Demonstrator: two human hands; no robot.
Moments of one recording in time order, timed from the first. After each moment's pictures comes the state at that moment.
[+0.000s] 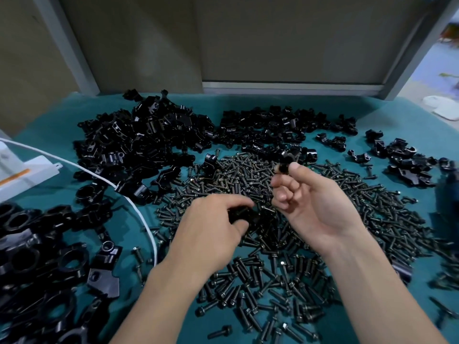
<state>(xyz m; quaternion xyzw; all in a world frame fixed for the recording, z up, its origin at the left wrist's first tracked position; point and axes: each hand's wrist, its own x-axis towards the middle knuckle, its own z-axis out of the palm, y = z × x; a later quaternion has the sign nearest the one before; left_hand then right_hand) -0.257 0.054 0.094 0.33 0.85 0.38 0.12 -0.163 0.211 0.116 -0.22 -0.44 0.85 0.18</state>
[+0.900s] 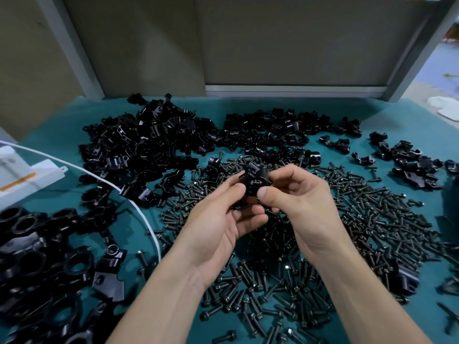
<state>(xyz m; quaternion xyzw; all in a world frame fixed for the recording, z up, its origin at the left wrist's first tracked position) -0.255 0.062 0.103 0.09 0.42 0.79 0.44 -0.172 0.195 0.105 -0.17 -0.66 0.67 0.29</state>
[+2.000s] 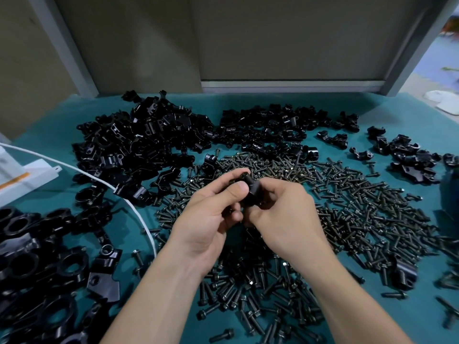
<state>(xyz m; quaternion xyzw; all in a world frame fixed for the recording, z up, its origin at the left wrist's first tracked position) -0.265 0.065 0.093 0.11 0.48 0.78 0.39 -0.174 0.177 0.097 -0.28 -0.83 0.44 0.19</state>
